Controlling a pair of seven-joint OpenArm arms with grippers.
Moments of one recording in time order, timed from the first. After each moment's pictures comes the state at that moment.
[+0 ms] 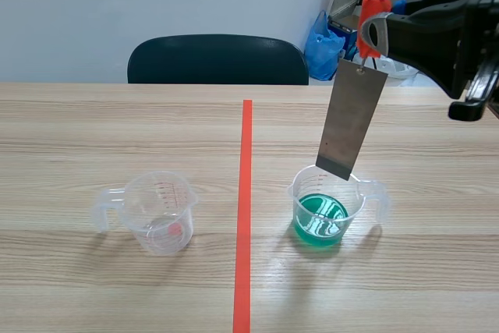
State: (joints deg) left arm 80.4 -19.1 -33.8 111.5 5.1 -18.9 -50.5; right arm -15.4 55.4 0.9 118.2 42.8 30.0 -5.2
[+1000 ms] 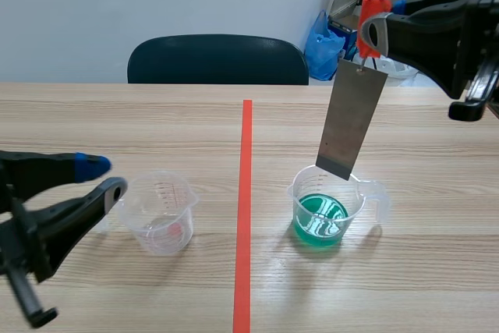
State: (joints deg) left arm 36.3 -37.1 0.3 110.0 -10.6 -27.5 -17.1; right arm -15.4 55.4 0.9 118.2 42.8 30.0 -5.2
